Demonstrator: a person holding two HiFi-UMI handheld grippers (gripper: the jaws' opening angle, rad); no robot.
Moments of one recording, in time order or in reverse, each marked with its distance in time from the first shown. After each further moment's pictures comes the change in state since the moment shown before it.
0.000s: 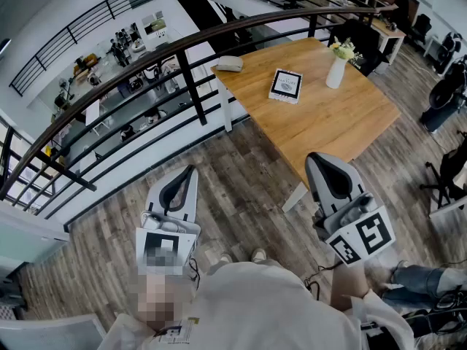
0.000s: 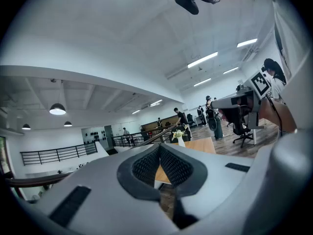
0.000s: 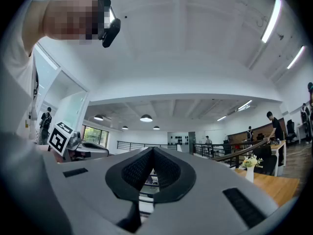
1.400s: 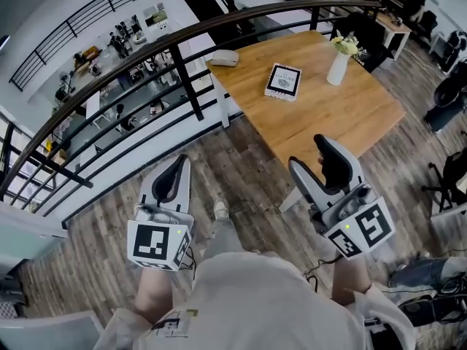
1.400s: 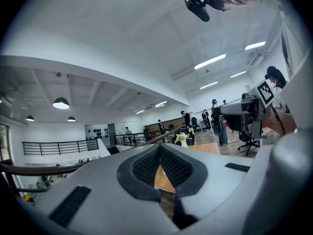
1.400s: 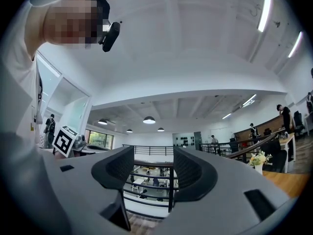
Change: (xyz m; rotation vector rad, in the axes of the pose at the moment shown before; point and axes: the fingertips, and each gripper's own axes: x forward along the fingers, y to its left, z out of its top) left arm 0.083 -0.001 -0.017 -0.087 -0.020 0.063; right arm 0.031 -0.072 -0.032 0.037 -0.032 0.063
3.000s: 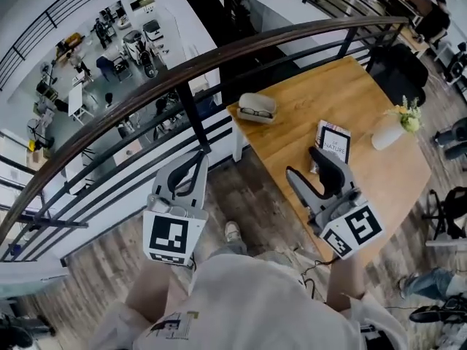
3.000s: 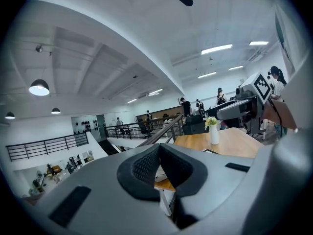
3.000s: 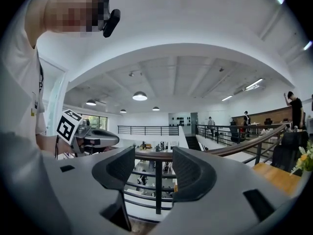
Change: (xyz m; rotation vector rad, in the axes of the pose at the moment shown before) left arm 0.451 0.378 -0.139 0.046 0.109 -0.172; right arm 0.553 -0.203 -0.161 0.007 0.248 -0.037
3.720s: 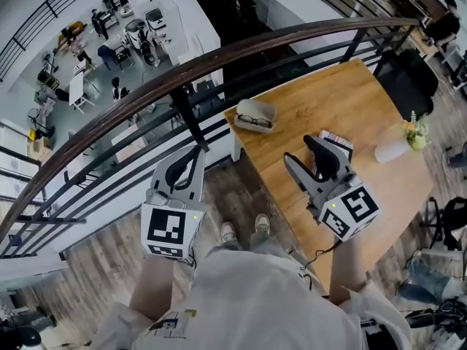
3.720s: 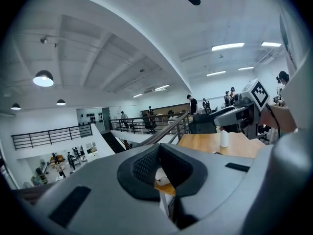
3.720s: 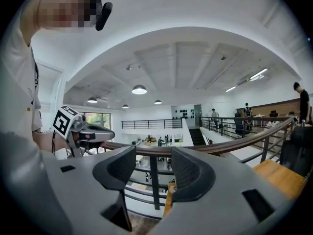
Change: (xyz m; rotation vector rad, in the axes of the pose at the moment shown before) left arm 0.091 0.033 -0.015 -0.077 0.059 0.039; right arm 0.077 -0.092 -0.025 0.035 0.093 0.060
